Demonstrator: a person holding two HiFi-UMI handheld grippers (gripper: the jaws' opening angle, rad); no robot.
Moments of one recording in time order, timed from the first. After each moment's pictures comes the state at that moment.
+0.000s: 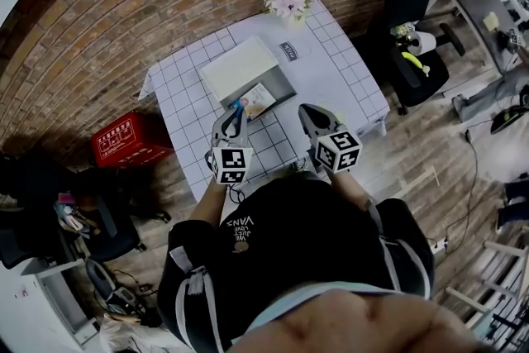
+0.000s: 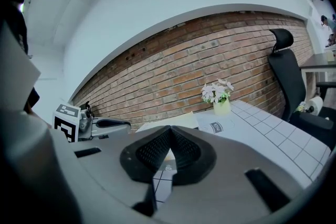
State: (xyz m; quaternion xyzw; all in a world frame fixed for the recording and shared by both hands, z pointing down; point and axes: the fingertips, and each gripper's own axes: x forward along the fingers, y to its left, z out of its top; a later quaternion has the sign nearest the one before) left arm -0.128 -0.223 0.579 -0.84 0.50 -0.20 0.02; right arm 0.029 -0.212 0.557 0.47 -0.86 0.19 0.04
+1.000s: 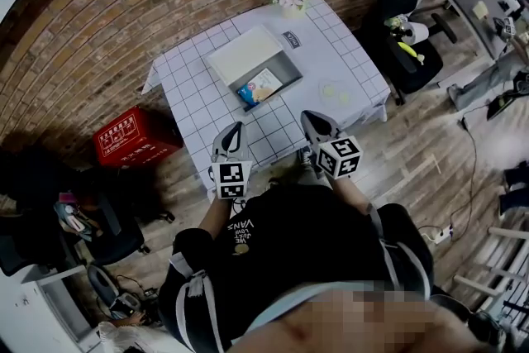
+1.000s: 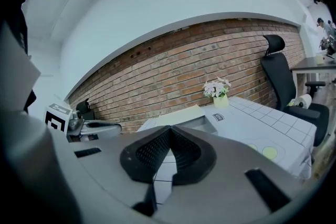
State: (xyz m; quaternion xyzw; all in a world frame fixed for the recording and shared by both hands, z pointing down) left arm -0.175 -0.129 0.575 -0.85 0.51 -0.15 -0.04; right arm -0.007 -0.130 0.566 0.50 -0.85 0.19 0.04
